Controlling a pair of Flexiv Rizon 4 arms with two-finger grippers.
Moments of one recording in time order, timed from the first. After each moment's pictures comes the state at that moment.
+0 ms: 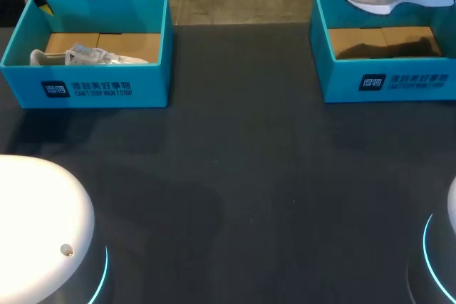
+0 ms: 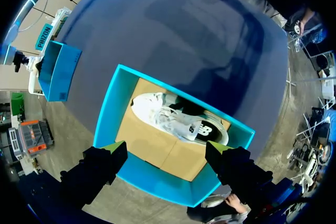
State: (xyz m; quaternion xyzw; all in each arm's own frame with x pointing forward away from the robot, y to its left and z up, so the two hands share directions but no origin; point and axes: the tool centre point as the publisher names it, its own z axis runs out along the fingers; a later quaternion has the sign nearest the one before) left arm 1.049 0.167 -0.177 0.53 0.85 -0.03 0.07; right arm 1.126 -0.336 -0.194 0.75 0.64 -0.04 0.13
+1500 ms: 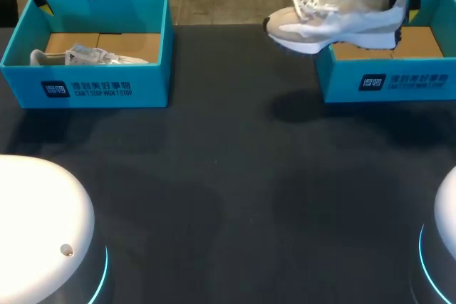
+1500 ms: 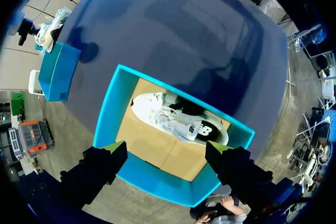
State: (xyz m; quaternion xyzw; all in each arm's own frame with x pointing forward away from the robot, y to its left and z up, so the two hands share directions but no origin) left arm 1.049 0.167 -0.177 0.53 0.85 -0.03 0.07; right arm 0.944 -0.135 -0.174 0.79 0.60 -0.07 0.11
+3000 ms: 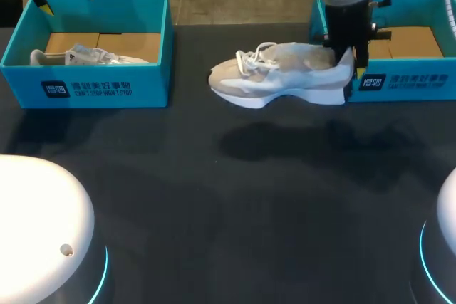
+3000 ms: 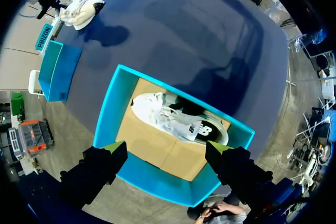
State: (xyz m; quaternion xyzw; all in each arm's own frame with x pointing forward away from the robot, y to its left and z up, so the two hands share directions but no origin) left arm 1.049 0.167 -0.177 0.53 0.85 -0.03 0.07; right arm 0.823 -0.016 -0.212 0.80 0.58 -0.08 0.12
